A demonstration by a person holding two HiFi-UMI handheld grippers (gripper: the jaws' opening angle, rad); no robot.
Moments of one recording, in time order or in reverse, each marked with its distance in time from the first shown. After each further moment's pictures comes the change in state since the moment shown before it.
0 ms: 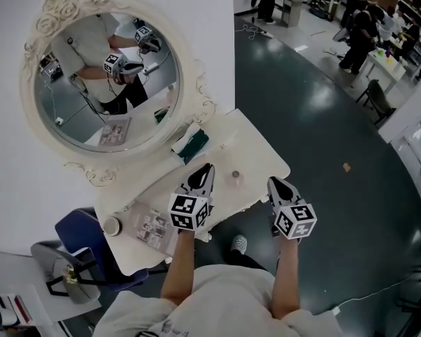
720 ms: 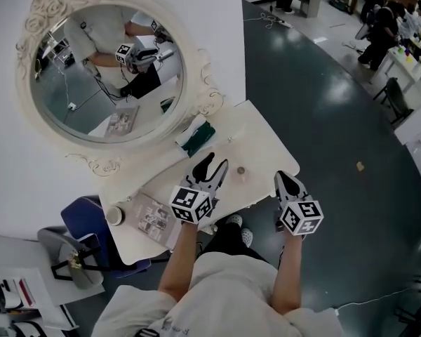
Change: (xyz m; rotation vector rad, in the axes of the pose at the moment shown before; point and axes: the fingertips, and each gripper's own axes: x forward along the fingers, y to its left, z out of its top) left arm 0.031 -0.005 -0.007 -0.047 -0.076 -0.042; right arm 0.025 -0.034 -0.012 0.072 -0.011 0.048
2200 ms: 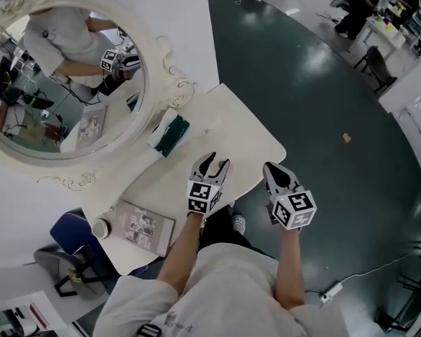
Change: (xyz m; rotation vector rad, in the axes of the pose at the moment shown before) left arm 0.084 -0.007 -0.147 0.098 0.229 -0.064; right arm 0.012 -0.023 -0.024 -0.065 0.086 -0.053
